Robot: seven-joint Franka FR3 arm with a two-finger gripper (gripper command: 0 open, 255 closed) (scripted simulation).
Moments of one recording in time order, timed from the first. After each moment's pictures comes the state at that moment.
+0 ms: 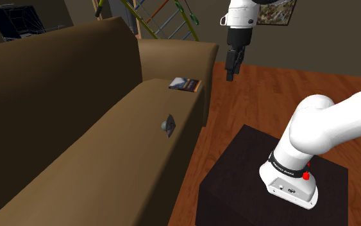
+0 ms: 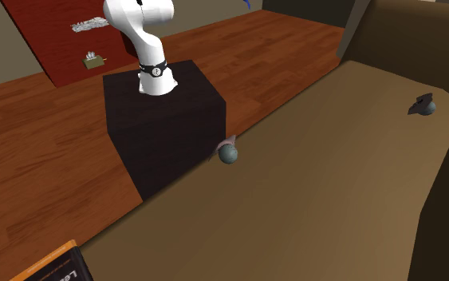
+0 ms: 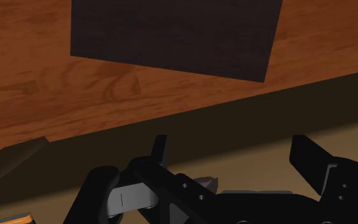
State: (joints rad) arm 0.01 -0.80 -0.02 -2.39 0.09 1.51 -0.16
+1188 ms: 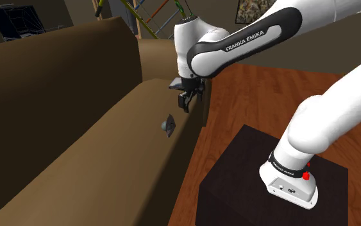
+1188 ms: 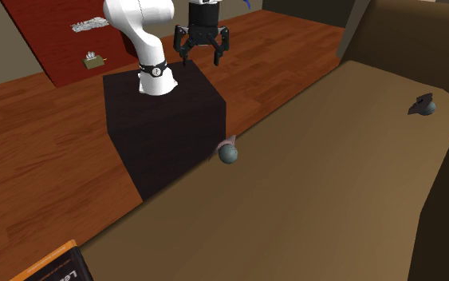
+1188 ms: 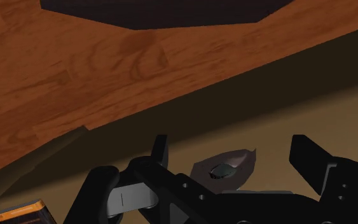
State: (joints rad) arm -0.04 -0.36 0.31 -2.45 -0.01 2.05 0.28
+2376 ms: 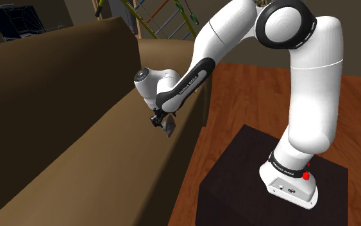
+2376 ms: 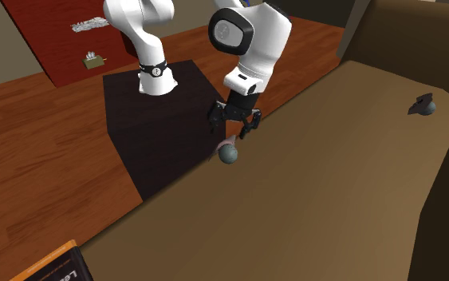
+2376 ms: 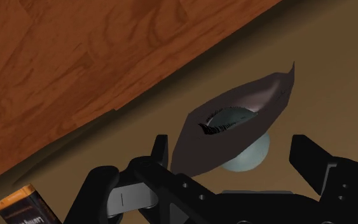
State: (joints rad) arm -0.02 0.38 0.35 -2.02 -0.59 2.18 0.93
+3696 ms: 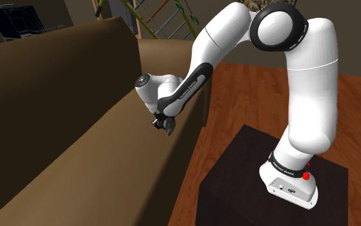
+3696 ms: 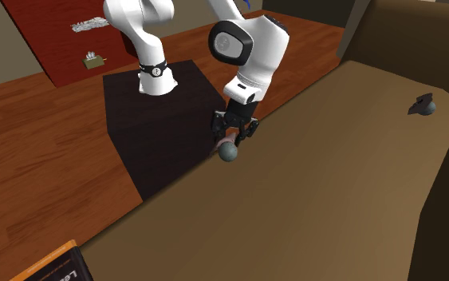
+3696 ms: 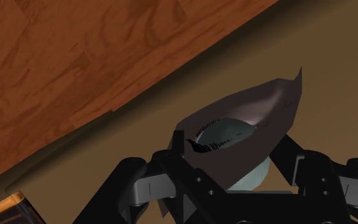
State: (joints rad) arm -0.01 0.43 0.33 -2.02 -0.62 2.21 0.97
